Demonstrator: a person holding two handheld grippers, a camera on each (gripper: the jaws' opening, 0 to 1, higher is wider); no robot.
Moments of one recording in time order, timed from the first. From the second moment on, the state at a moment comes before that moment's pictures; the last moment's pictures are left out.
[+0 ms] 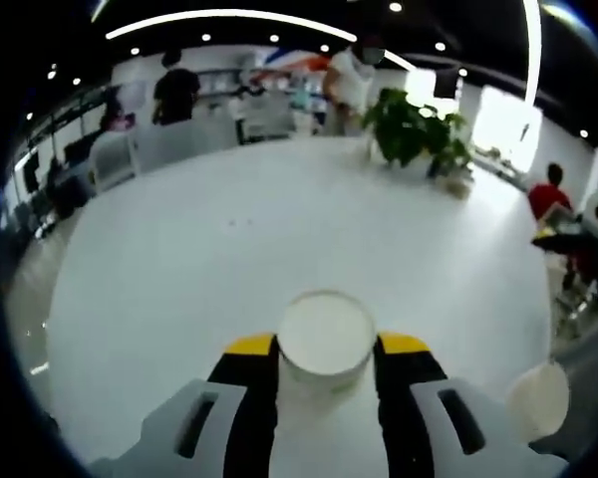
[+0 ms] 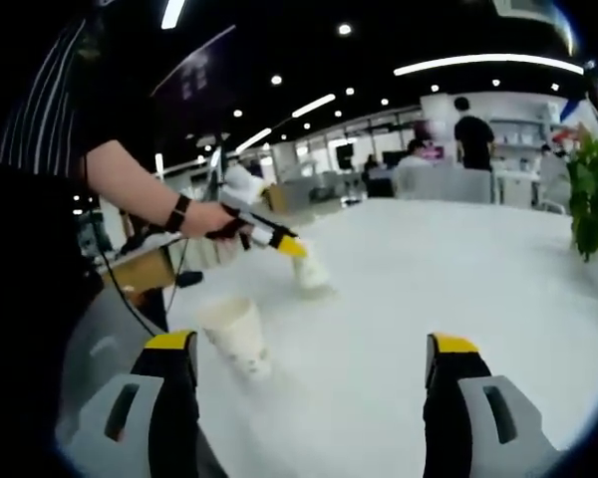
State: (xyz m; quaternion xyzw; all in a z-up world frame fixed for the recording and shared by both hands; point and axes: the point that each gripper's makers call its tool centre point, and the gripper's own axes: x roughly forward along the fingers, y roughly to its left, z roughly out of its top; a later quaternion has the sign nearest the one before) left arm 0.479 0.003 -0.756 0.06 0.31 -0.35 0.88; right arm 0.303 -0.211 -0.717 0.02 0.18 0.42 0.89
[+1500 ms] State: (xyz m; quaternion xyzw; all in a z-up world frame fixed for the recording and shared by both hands) left arm 0.377 -0.021 -0.636 0.05 0.17 -0.39 0.90; right arm 0.299 -0.175 -0.674 0.05 0.13 0.44 0.89
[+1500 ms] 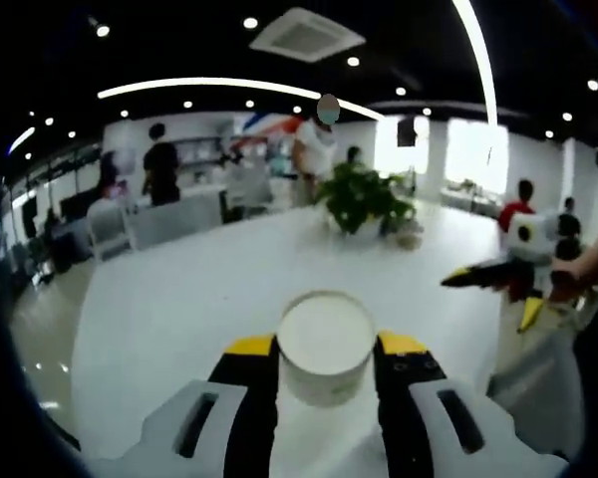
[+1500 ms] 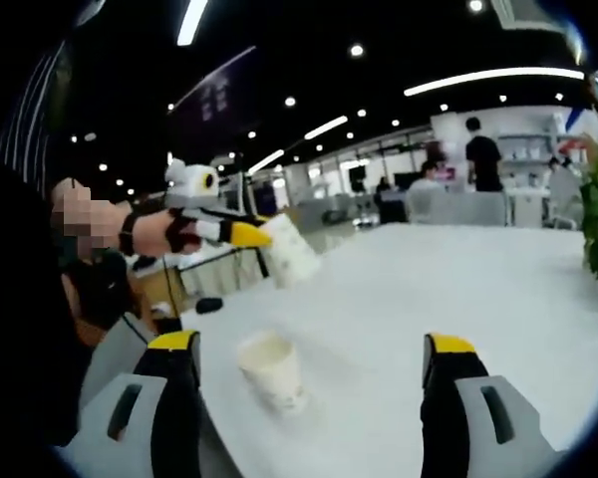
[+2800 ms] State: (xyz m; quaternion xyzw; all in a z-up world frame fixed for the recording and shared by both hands) left arm 0.330 -0.047 -0.608 -0.03 0.14 -0.46 0.88; right arm 0.282 -0.062 -0.644 0.13 0.11 0.58 0.79
